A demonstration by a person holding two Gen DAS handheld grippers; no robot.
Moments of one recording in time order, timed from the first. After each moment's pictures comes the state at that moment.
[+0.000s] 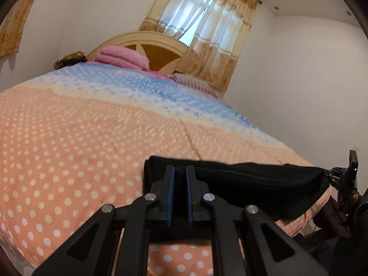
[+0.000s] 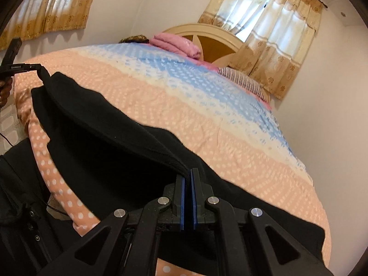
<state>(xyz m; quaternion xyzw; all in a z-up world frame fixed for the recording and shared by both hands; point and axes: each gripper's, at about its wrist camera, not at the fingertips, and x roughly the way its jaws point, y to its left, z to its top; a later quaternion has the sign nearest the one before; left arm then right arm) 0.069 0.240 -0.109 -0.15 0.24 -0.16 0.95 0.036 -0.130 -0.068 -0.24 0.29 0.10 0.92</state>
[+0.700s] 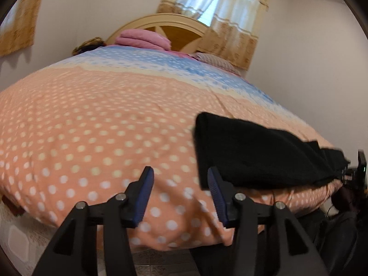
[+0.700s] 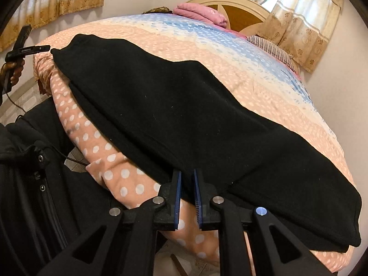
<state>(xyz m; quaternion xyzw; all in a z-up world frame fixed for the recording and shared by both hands) 0.038 0.279 -0.148 -0.14 0.31 -0.09 0.94 0.020 -0.149 -0.140 -0.22 0.40 0.17 0.88</state>
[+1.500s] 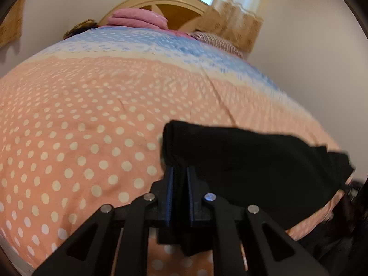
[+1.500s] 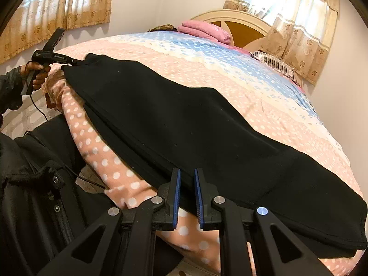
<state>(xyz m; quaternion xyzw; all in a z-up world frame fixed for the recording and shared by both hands) 0.112 0.228 -0.148 -0.13 0.38 -0.10 0.91 0.009 -0.128 -0.133 -0.19 0.35 0.20 0.89</state>
